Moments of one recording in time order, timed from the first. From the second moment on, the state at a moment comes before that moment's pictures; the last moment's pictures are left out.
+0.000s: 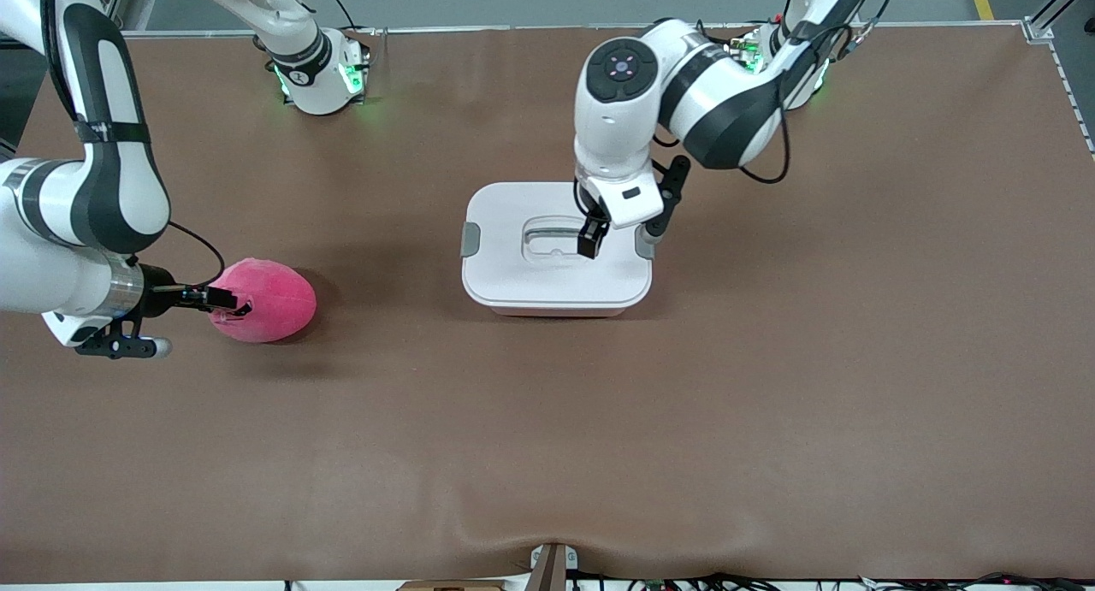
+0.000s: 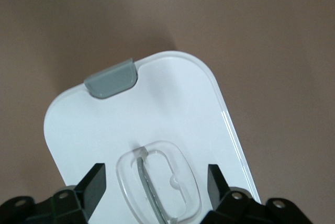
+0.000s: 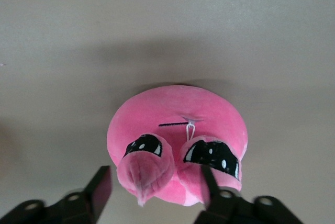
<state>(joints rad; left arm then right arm) -0.34 0.40 -0.52 -1.60 0.24 1.95 -2.11 0.00 0.32 -0.10 -1.78 0.13 1.90 -0.09</state>
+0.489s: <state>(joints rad) -0.40 0.47 -0.52 -1.60 0.31 2.00 -2.36 0.01 0.32 -0.10 -1.79 0.13 1.89 -0.09</state>
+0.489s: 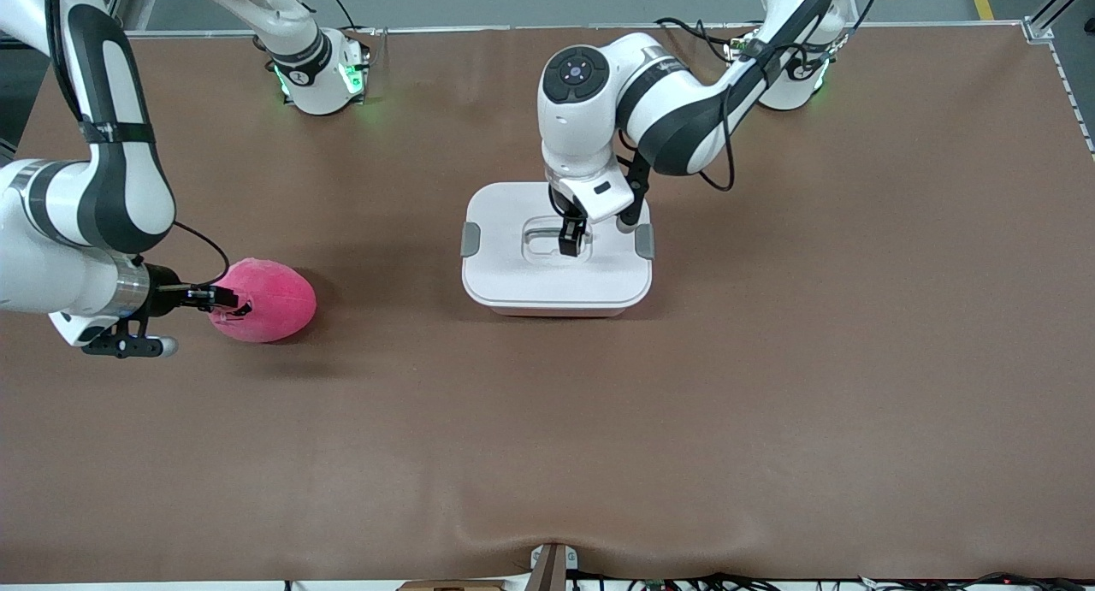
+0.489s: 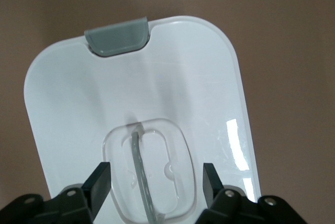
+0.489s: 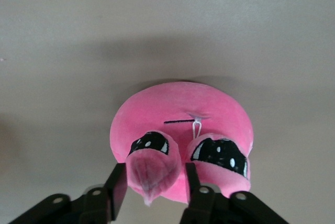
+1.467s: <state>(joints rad) -0.45 0.54 -0.52 -1.59 0.36 2.05 -2.55 0.02 0.32 -0.10 -1.75 0.13 1.81 -0.09</state>
